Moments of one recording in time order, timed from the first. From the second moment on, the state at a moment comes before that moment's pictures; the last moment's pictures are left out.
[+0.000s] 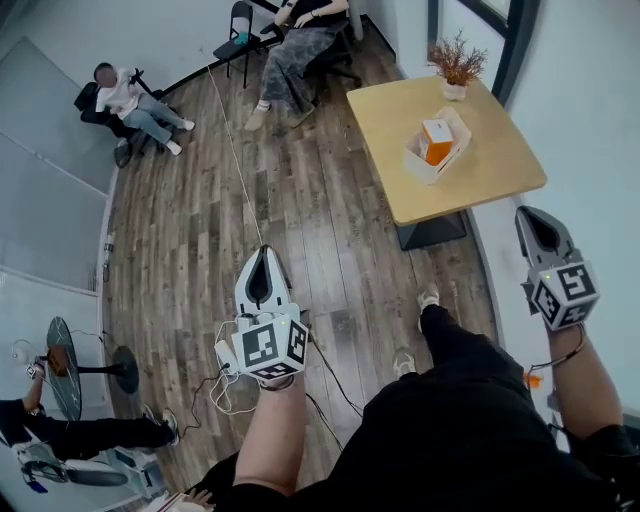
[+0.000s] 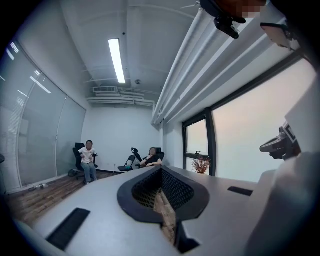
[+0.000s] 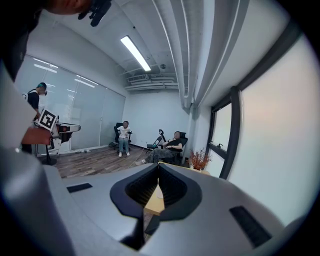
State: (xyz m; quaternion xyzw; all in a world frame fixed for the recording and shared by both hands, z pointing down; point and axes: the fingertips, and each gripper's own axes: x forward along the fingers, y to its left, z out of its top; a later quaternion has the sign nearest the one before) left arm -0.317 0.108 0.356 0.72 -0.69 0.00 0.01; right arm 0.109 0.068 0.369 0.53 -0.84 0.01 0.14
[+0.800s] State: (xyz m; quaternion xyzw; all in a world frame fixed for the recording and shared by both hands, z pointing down) left arm -0.267 -0.067 0.336 0.72 -0.70 0.05 -0.01; right arm 0.101 -0.126 0.415 0.51 -0.85 0.05 0.11
